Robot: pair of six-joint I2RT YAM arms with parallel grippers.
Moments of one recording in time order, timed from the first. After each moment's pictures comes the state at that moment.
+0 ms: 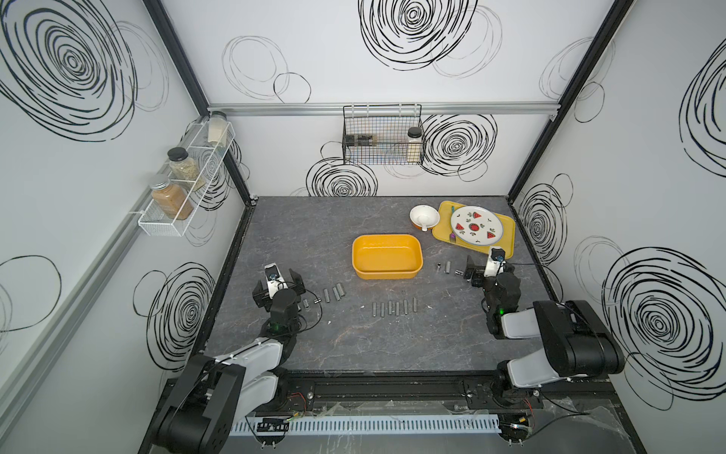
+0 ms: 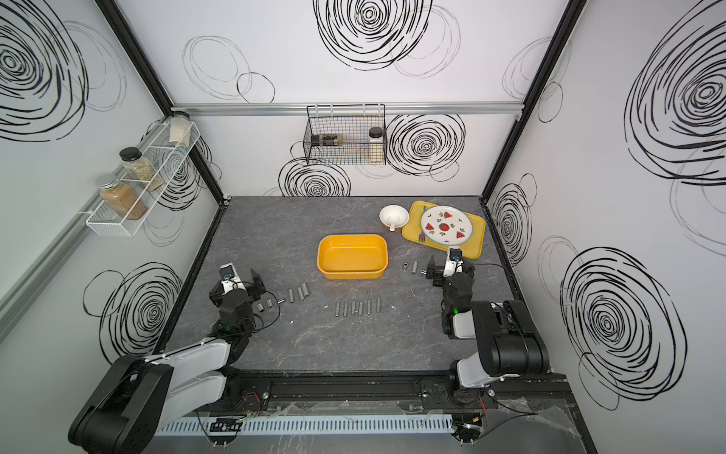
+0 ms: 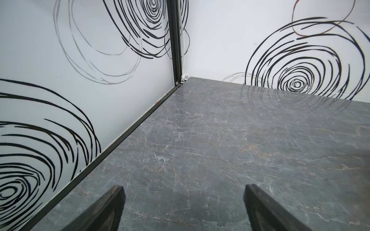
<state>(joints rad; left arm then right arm) -0.19 1.16 0.08 0.84 -0.67 -0.13 0.04 1.49 0.20 1.13 0.14 0.00</state>
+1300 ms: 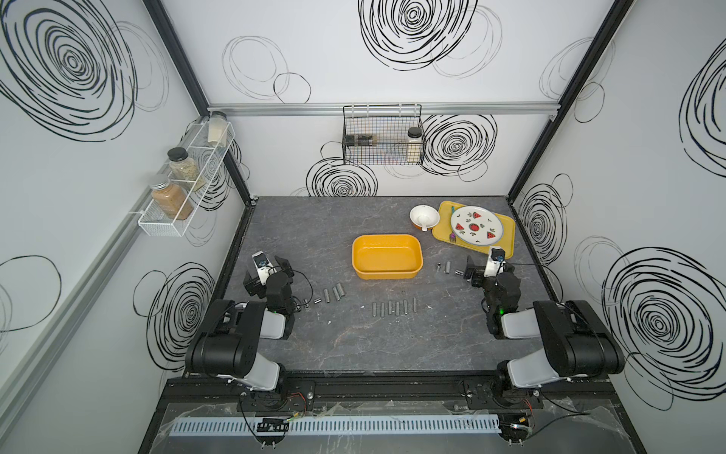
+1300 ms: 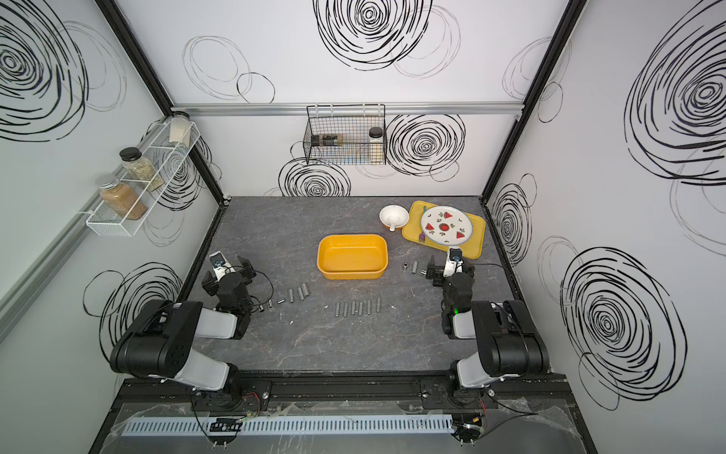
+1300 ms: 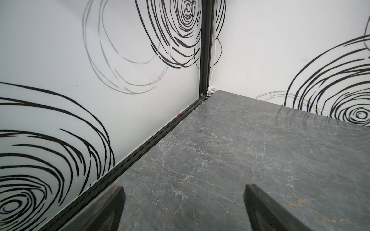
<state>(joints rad) -0.01 1.53 0.24 1.12 -0.67 -0.12 0.04 1.49 0.20 1.13 0.14 0.00</state>
